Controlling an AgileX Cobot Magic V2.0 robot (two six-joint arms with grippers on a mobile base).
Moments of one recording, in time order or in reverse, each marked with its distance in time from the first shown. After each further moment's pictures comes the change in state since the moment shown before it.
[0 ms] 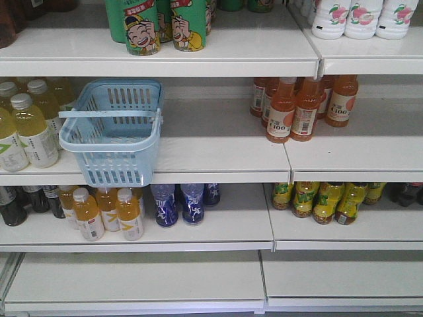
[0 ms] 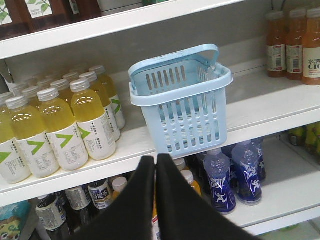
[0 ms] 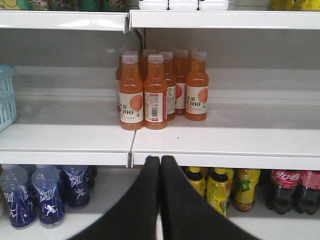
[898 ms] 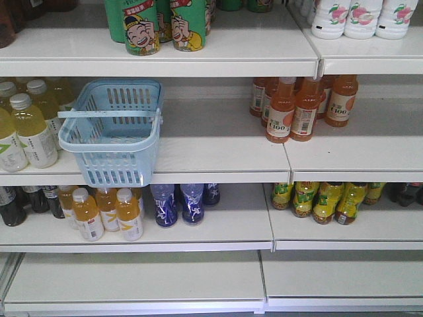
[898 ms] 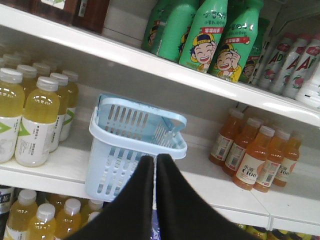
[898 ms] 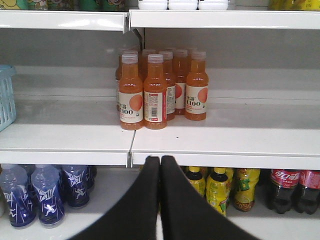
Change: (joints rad) left arm 0.000 0.166 -0.107 -0.164 -0.181 -0.372; right arm 0.000 0.000 0.000 0.000 0.001 0.000
